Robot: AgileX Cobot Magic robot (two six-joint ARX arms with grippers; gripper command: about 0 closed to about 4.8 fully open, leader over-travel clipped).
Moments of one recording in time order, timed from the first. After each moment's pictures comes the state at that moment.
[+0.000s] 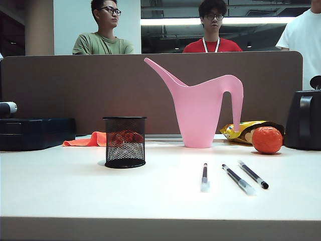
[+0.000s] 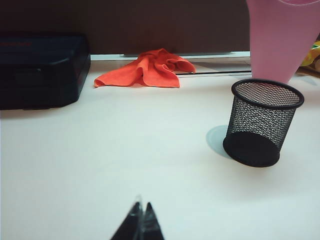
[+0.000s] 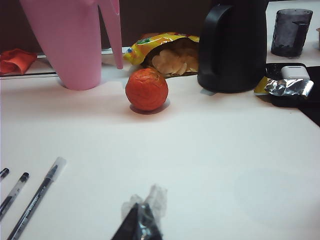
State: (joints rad) left arm -0.06 0.01 0.02 -0.08 0.13 0.03; right arm -0.01 0.00 0.01 -0.09 -0.03 0.08
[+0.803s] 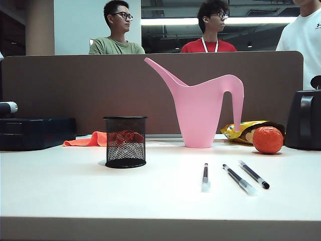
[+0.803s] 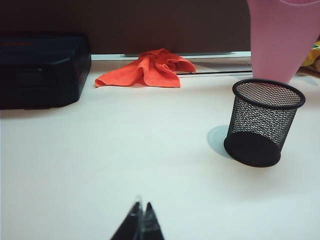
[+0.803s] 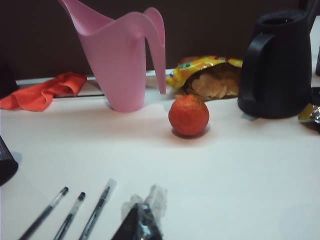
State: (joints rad) left arm -0.06 0.01 0.02 -0.08 0.13 0.03; right arm -0.01 0.00 0.11 -0.12 -0.16 0.13
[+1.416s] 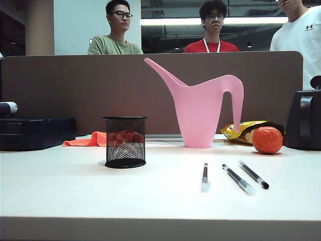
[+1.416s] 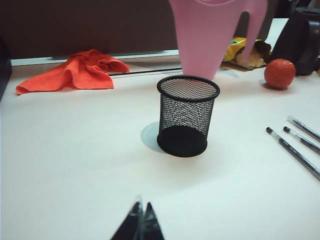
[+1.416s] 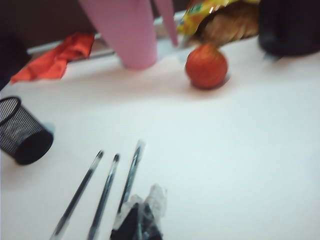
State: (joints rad) left arm -0.06 0.01 0.02 -0.08 0.38 0.03; right arm -0.01 0.28 0.39 -0.40 -0.25 0.26
